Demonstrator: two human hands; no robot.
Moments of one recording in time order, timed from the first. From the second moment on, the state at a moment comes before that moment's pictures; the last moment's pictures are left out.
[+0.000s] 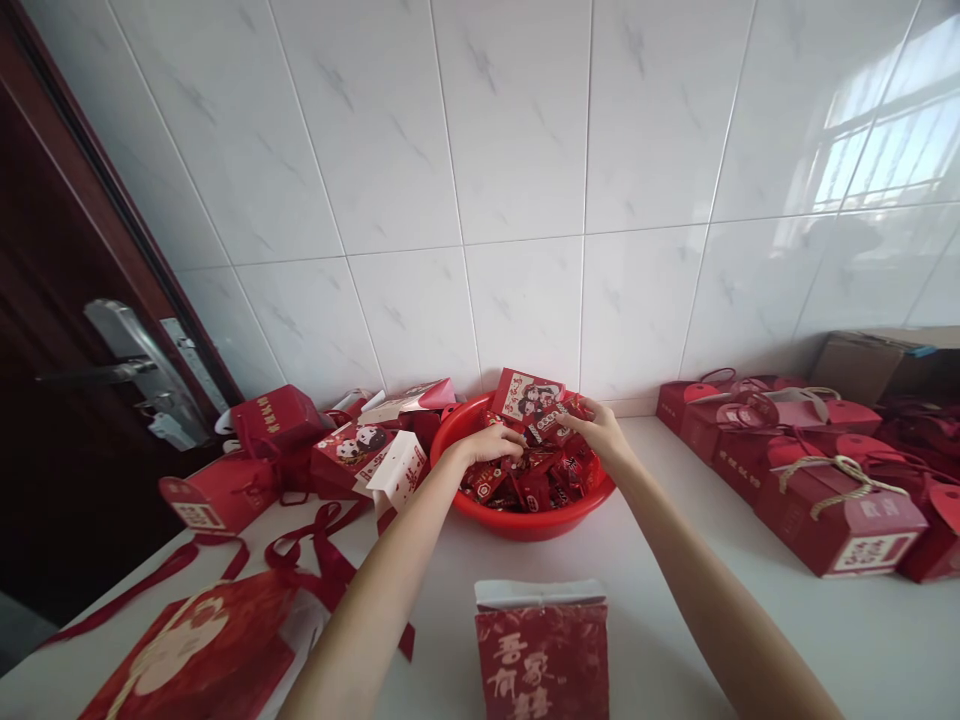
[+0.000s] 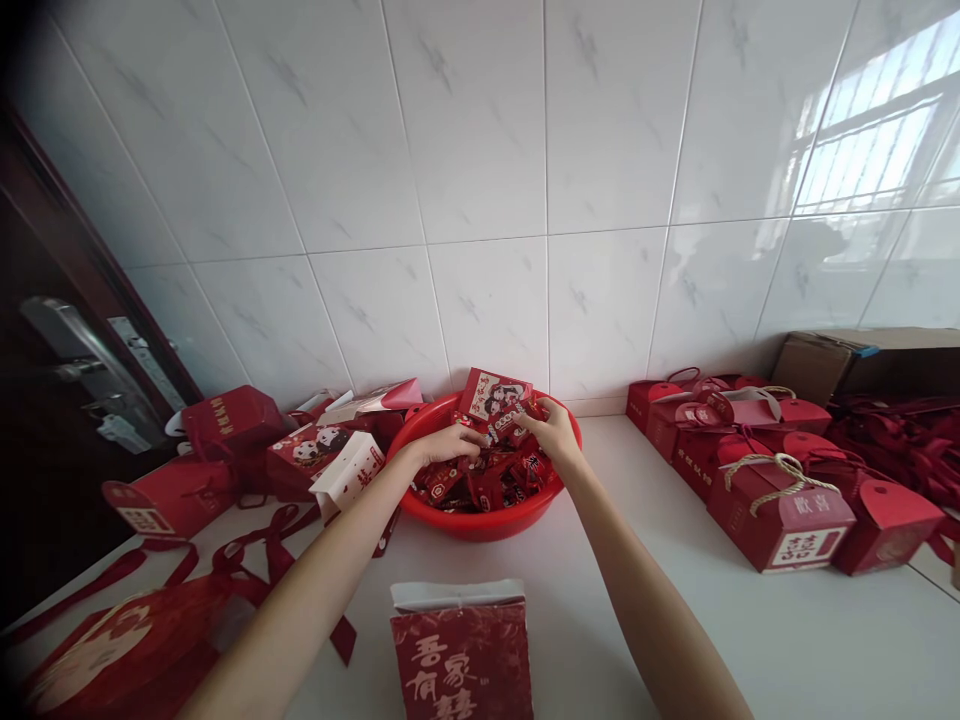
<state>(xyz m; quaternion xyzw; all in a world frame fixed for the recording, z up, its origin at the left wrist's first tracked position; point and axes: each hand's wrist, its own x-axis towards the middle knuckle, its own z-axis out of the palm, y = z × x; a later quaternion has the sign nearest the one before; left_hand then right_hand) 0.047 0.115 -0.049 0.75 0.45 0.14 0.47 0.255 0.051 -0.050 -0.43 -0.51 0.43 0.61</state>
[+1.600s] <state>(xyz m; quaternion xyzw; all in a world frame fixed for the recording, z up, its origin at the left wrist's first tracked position) 0.045 0.122 -0.048 0.75 0.50 0.30 0.31 0.255 0.057 -0.052 -0.42 -0.47 0.45 0.63</state>
